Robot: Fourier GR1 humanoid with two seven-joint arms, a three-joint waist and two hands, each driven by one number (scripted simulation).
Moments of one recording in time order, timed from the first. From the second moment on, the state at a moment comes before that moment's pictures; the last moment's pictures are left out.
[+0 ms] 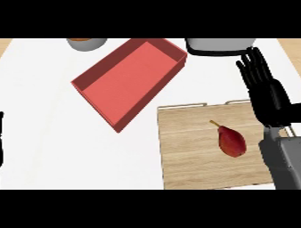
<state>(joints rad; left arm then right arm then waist) 0.02 0.47 0.03 -1.43 0.38 0.45 -0.07 -0.34 -0.23 0.00 -1.41 -0.32 0.02 -0.11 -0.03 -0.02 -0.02</state>
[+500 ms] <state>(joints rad) 0.01 0.60 -0.08 -1.38 0.21 0.39 -0.06 -0.33 -0.46 0.14 -1.37 -0.28 0.45 -0.10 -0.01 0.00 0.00</state>
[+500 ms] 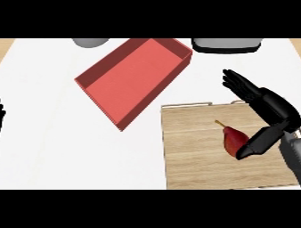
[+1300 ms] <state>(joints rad) -0.11 0.60 -0.18 -1.33 0.11 0.36 0.03 -0.35 -0.67 0.18 -1.01 -0.05 0.65 -0.56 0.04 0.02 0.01</state>
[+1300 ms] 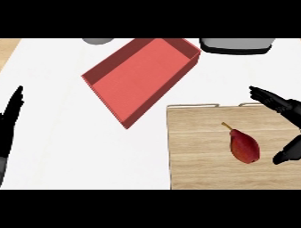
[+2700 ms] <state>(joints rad) -0.13 0.57 -0.14 -1.30 0.05 0.33 0.05 -0.69 -0.64 0.70 -0.72 0.41 0.47 -0.79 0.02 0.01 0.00</state>
